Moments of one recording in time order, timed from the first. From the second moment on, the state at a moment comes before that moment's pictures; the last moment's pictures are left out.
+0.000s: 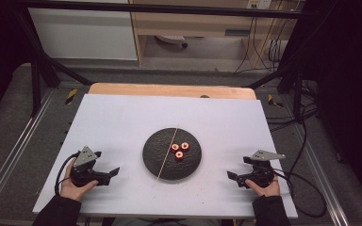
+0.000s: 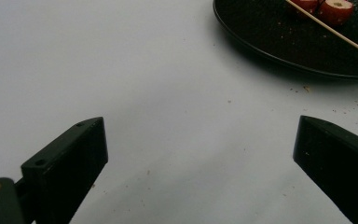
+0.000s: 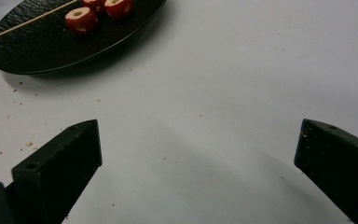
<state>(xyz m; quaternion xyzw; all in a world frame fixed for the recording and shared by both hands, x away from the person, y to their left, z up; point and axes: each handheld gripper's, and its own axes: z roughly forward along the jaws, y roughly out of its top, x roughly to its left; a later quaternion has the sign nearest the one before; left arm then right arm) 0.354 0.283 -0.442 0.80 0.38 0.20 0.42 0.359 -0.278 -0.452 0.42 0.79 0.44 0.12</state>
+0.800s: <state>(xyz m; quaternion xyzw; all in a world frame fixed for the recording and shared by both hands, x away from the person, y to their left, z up) 0.355 0.228 -0.421 0.81 0.38 0.19 0.41 0.361 -0.277 -0.452 0.42 0.79 0.43 0.12</state>
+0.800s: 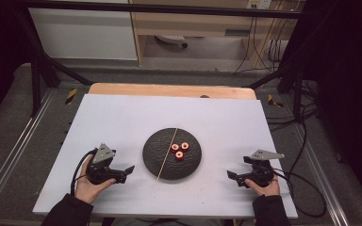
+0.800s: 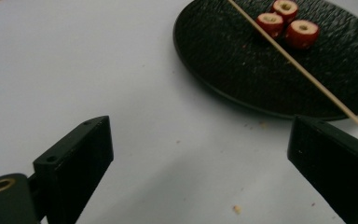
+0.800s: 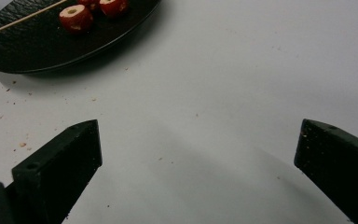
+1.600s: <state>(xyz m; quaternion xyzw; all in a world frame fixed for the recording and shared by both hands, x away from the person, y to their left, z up) 0.369 0.119 -0.420 0.82 0.39 0.17 0.38 0.361 -0.276 -0.452 0.42 0.79 0.43 0.13</state>
